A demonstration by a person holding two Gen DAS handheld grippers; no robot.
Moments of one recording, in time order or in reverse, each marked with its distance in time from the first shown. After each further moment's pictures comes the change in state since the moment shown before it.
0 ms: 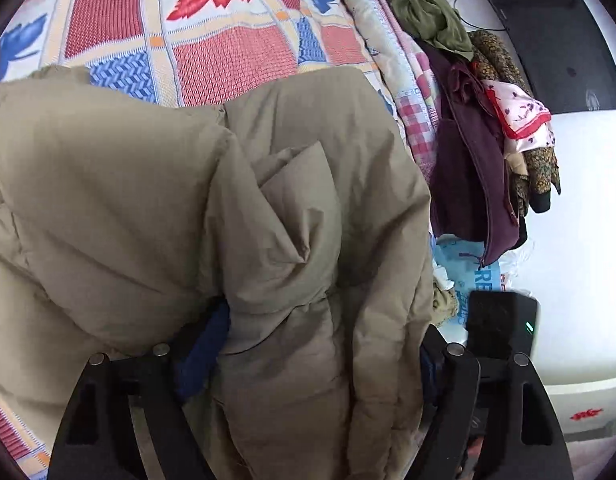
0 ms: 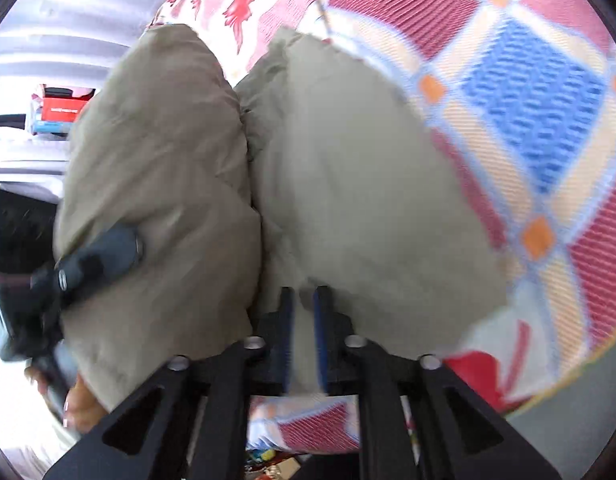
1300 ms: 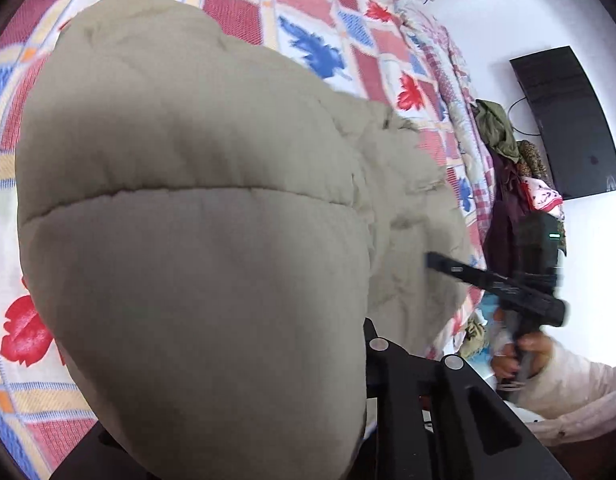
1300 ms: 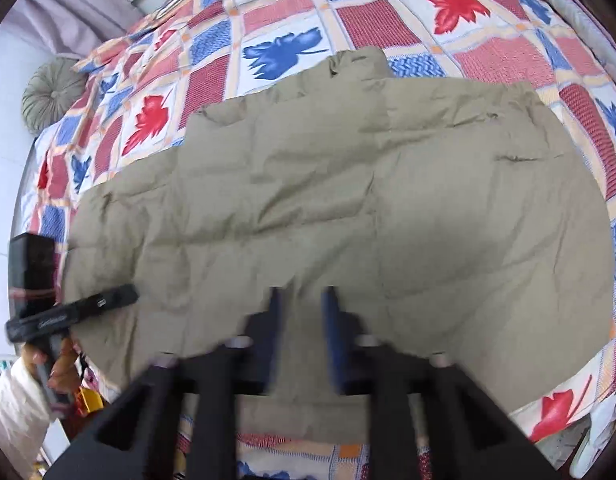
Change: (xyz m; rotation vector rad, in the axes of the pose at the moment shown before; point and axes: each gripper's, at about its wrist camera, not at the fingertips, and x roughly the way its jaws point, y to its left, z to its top) left arm -0.209 0.255 -0.161 -0.190 -0.285 0.071; right arm 0.116 0.189 -0.038 -0.439 0.073 -0.211
